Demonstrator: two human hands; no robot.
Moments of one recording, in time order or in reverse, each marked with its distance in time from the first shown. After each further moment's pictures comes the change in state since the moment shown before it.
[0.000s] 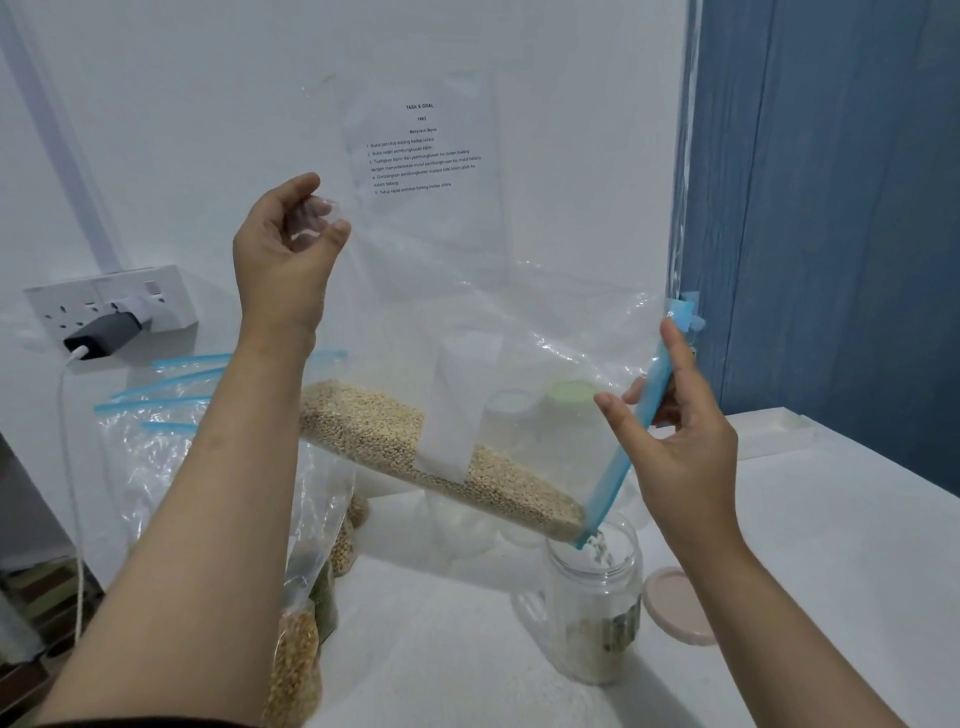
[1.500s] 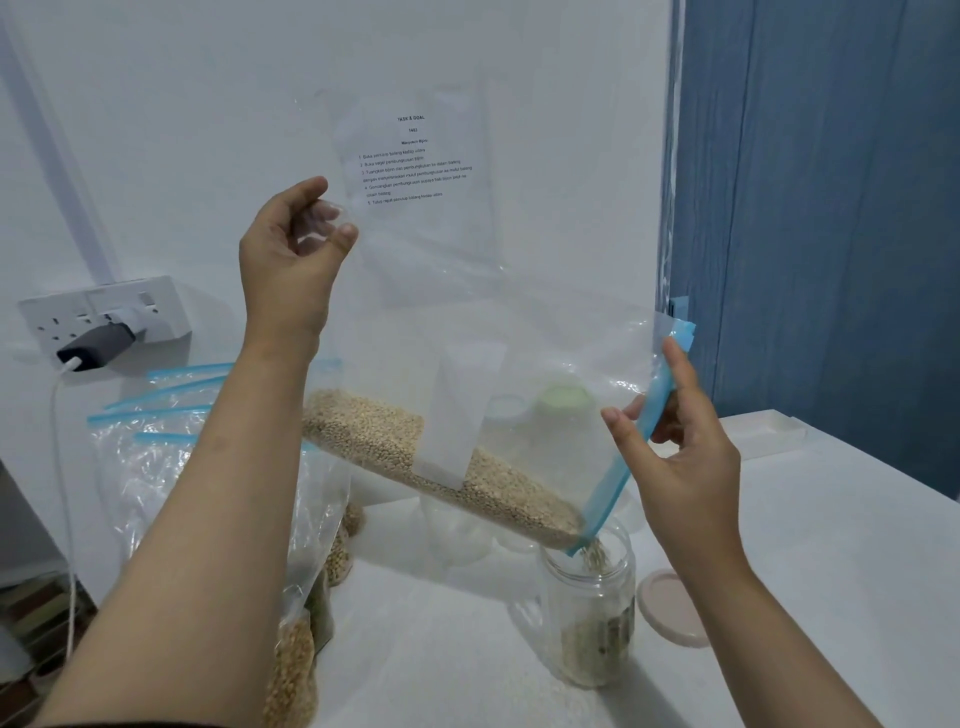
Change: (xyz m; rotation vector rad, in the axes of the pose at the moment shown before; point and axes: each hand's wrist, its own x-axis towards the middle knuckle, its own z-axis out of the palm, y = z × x) left_hand 0.000 0.006 0.009 -0.013 -0.038 0.036; right_hand -0.011 0.001 -0.010 -0.019 0.032 0.023
